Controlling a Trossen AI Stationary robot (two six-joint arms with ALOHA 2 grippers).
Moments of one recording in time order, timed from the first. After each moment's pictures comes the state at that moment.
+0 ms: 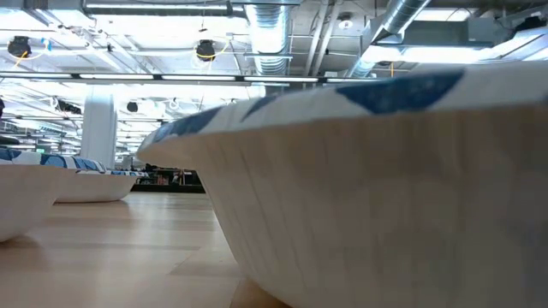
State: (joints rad) left arm 0.09 0.79 1.18 -0.61 -0.14 -0.13; right arm 0.10 0.63 1.03 -0.15 -0.17 0.23
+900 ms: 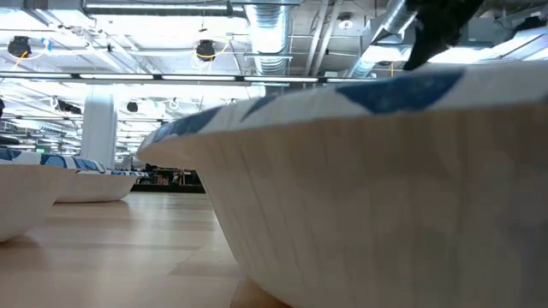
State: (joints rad) left arm 0.09 0.79 1.18 -0.52 -0.14 -0.09; right arm -0.27 0.95 1.03 -0.96 0.44 0.00
